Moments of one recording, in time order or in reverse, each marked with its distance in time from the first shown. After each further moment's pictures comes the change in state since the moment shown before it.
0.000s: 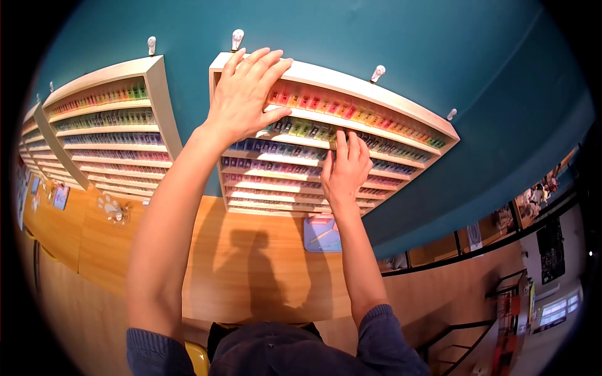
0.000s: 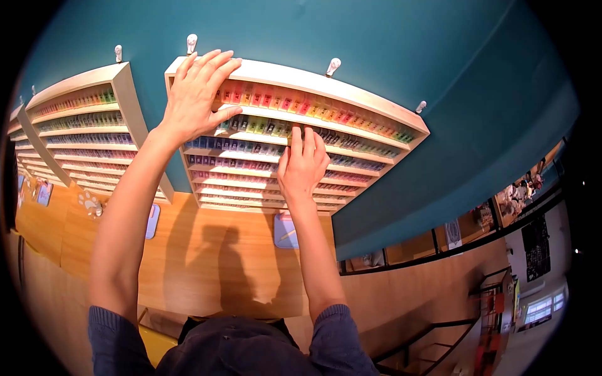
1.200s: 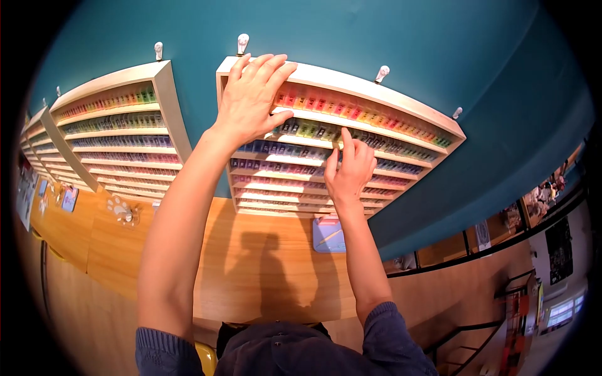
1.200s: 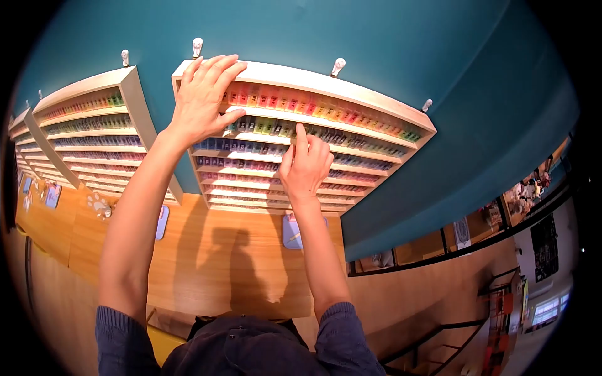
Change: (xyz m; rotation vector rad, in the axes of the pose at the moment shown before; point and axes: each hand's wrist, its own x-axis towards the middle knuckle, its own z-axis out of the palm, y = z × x) left_hand 0.000 0.002 -0.004 -0.032 -0.025 -0.010; right_hand 0.009 -0.010 -0.002 0.090 0.030 0.039
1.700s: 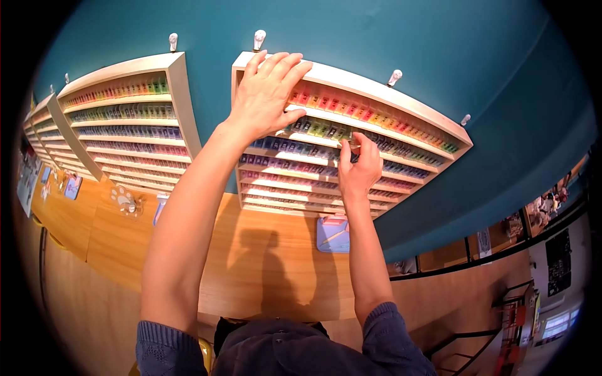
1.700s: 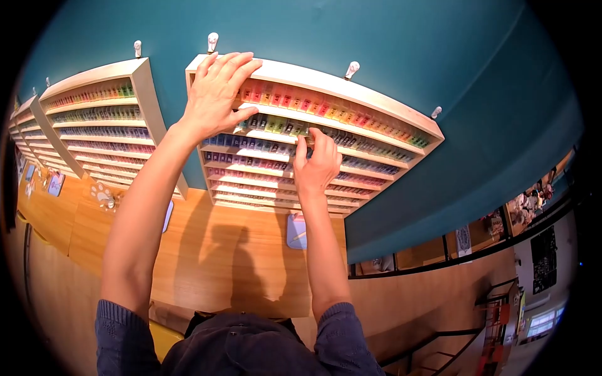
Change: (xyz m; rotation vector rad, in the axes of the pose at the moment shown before) left_hand -0.001 -0.002 0.005 -0.008 0.027 0.002; right_hand 0.005 0.001 0.011 0.158 0.072 0.164
